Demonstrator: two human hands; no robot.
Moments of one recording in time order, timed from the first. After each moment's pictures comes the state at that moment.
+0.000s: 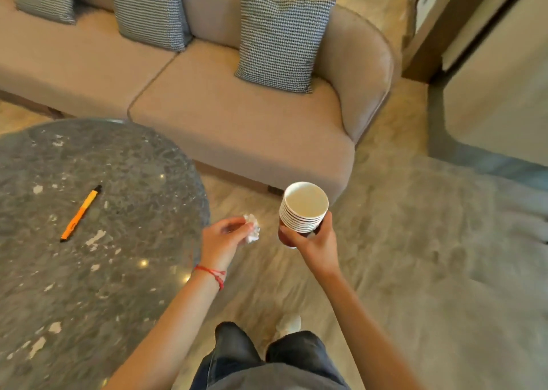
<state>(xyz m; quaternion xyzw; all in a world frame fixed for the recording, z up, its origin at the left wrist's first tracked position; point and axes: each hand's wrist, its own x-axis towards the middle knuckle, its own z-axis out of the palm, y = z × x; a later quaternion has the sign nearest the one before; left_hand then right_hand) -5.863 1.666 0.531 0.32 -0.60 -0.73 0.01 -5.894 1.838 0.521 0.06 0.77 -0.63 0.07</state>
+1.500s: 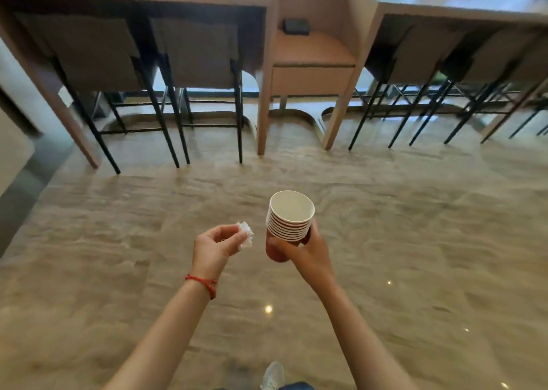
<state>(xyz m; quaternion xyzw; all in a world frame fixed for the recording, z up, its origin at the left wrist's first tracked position) -5.817 2.208 0.570 -0.36 -0.55 -0.45 -0.60 -5.645 2.169 0.567 0.64 0.43 -0.40 -0.49</state>
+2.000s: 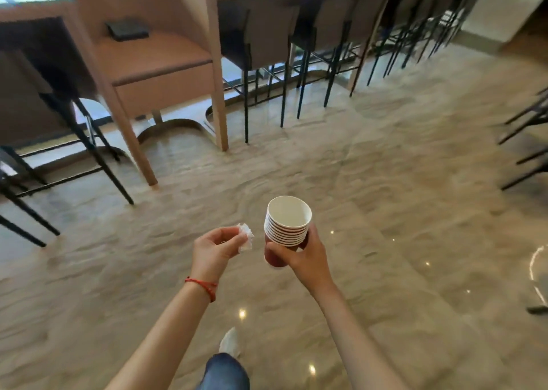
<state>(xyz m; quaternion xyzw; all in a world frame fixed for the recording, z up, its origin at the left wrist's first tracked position) -5.576 2.290 0.584 -0.51 -0.45 -0.29 -0.68 -5.446 2.176 0.561 0.73 0.26 -0.26 -0.58</state>
